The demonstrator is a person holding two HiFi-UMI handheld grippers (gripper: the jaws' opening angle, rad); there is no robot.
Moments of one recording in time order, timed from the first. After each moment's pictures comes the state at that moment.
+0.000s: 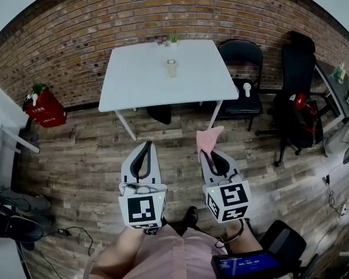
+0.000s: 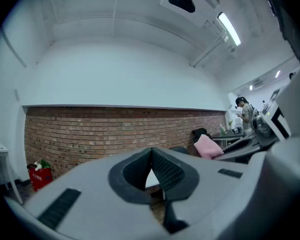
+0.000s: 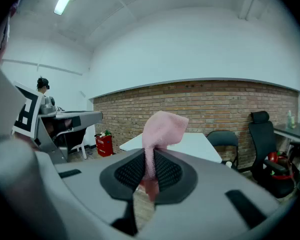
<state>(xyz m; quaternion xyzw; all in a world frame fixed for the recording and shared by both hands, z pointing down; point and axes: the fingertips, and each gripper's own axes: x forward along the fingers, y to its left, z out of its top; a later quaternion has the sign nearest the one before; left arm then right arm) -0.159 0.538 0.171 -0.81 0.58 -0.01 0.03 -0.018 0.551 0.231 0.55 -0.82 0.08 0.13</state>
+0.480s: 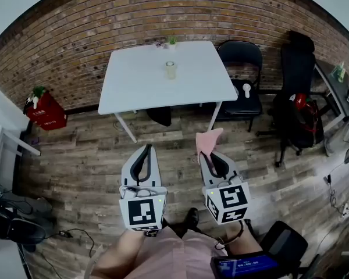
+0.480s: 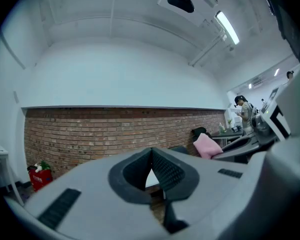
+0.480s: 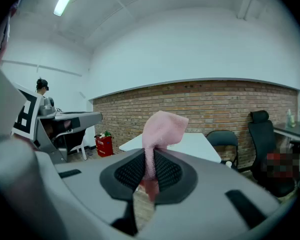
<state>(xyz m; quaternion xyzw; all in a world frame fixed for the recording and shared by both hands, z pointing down) -0.152 0.541 0.172 -0.81 0.58 -0.01 0.04 -0.012 0.553 0.232 0.55 -0.82 0.09 0.12</state>
